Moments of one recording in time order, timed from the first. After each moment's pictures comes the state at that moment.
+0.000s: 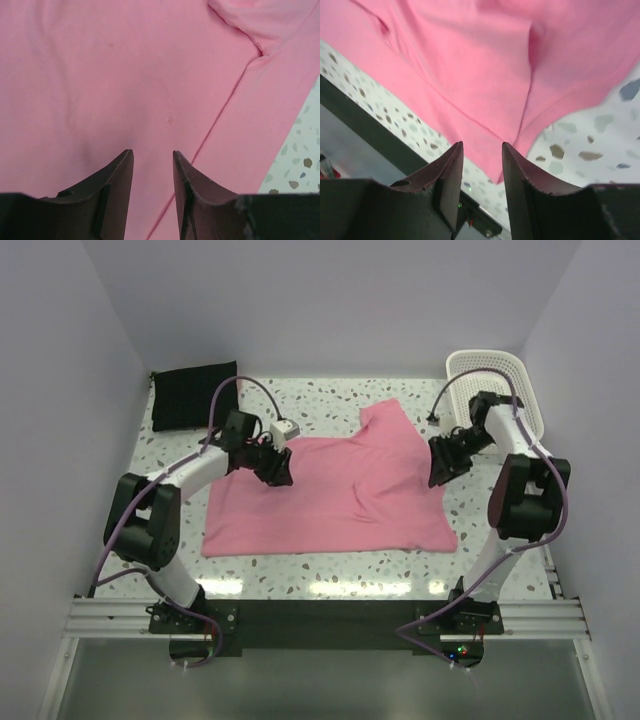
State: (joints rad) left arm -0.31 1.69 1.08 -0.32 0.60 0.27; right arm -0.13 1.88 1.48 -1.29 -0.48 -0.56
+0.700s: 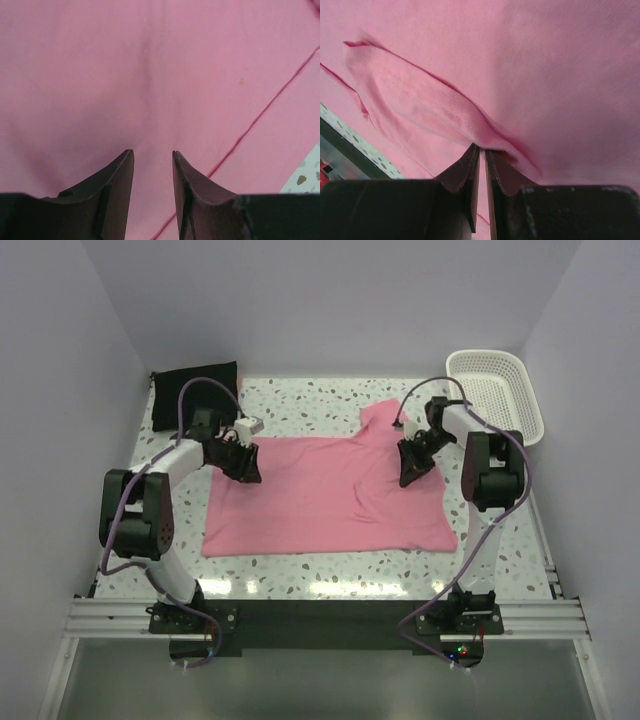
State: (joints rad) left arm -0.09 1.72 1.09 -0.46 0.60 0.33; right arm 0.04 2.21 1.65 -1.08 -0.52 -0.38
